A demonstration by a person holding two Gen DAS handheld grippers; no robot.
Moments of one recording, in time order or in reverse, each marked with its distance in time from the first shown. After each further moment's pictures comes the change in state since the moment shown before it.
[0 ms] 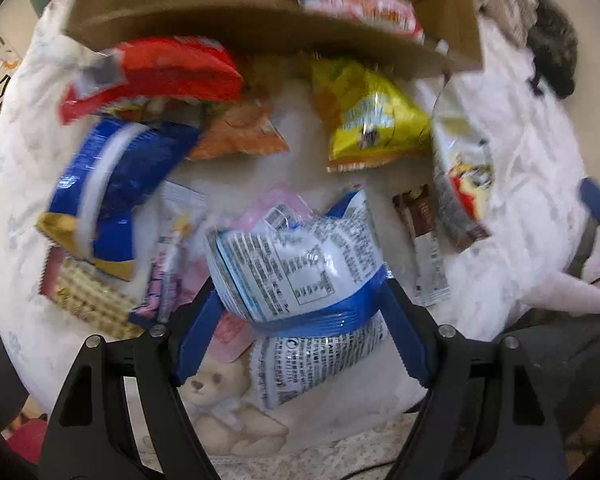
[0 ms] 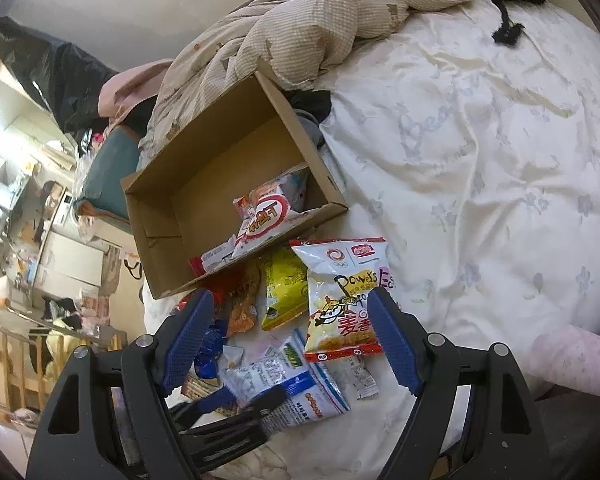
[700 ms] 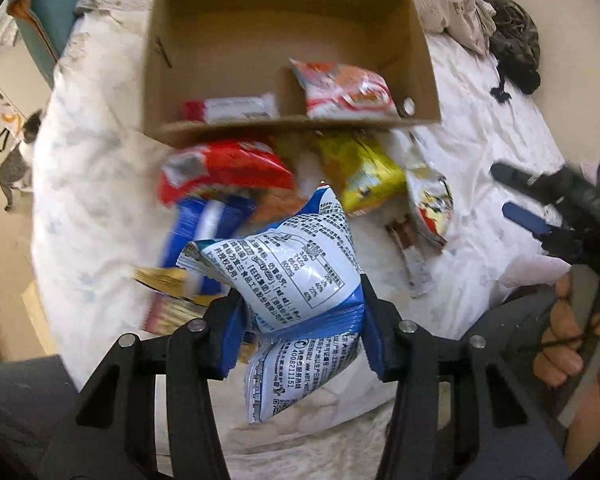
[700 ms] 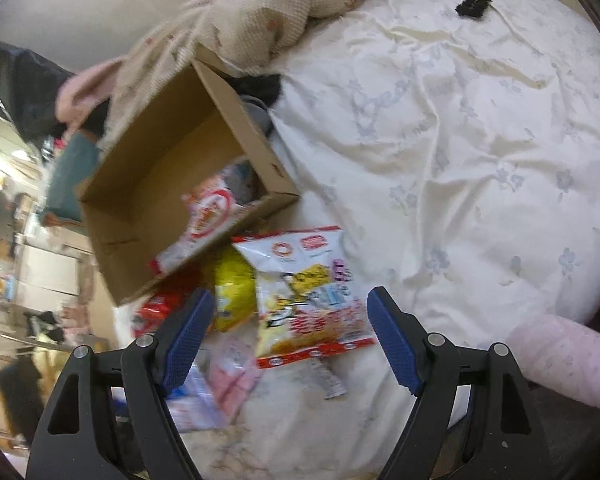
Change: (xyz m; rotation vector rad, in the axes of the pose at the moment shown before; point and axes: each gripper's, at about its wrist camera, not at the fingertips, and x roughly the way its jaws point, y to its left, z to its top) left arm -0.097 0.041 0.009 0.136 -0.134 -0.012; right arm 0.023 -0.024 0.006 0.064 0.077 -0.145
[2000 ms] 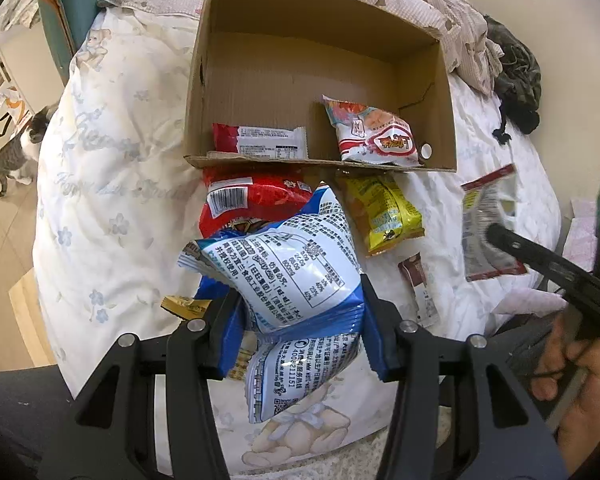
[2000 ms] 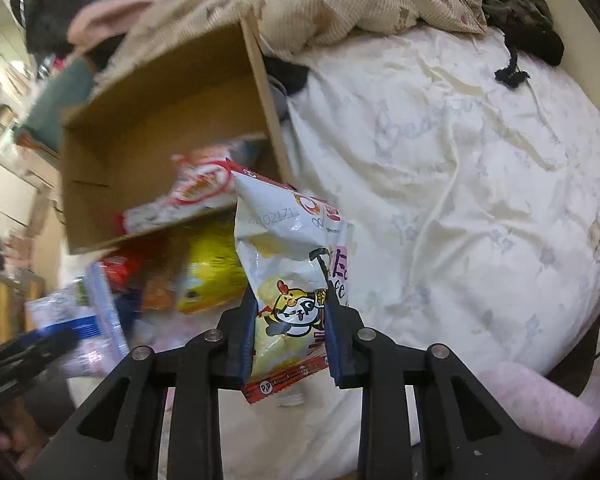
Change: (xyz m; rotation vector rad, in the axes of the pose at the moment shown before) left arm -0.009 0.038 0.003 -0.082 -0.084 -0.061; right arm -0.006 0.033 -0.009 -0.275 -0.013 -0.126
